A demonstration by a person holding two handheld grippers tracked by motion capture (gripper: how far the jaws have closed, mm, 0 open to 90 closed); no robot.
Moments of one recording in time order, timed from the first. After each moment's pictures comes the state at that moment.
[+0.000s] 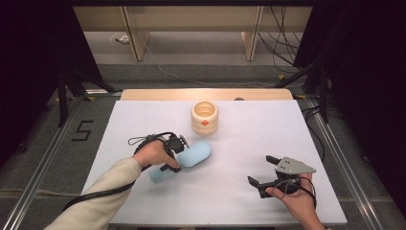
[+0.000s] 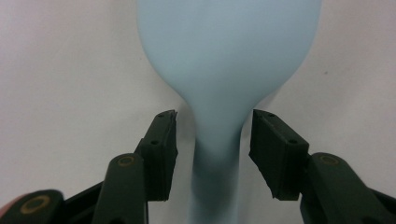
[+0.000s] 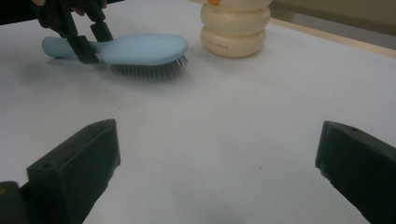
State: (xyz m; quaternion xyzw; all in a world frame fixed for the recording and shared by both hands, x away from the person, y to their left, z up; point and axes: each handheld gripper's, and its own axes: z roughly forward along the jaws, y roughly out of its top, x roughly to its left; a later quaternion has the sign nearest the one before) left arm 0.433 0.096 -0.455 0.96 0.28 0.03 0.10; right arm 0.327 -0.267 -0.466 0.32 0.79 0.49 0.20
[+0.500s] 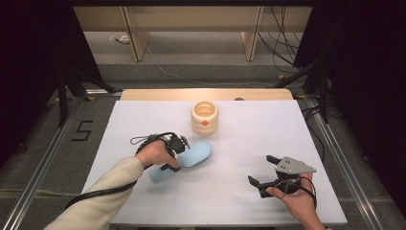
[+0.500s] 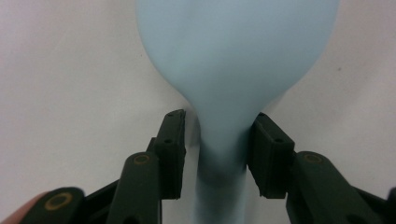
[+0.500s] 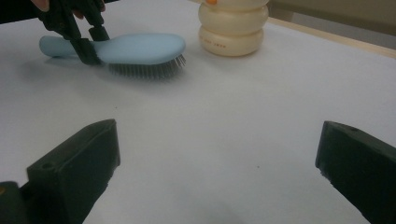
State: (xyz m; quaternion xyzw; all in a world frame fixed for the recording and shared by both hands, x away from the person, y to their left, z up) left arm 0.436 0.092 -0.459 0.96 0.27 0.02 0.08; right arm 0.327 -0.268 -0.467 0.33 0.79 0.48 0.20
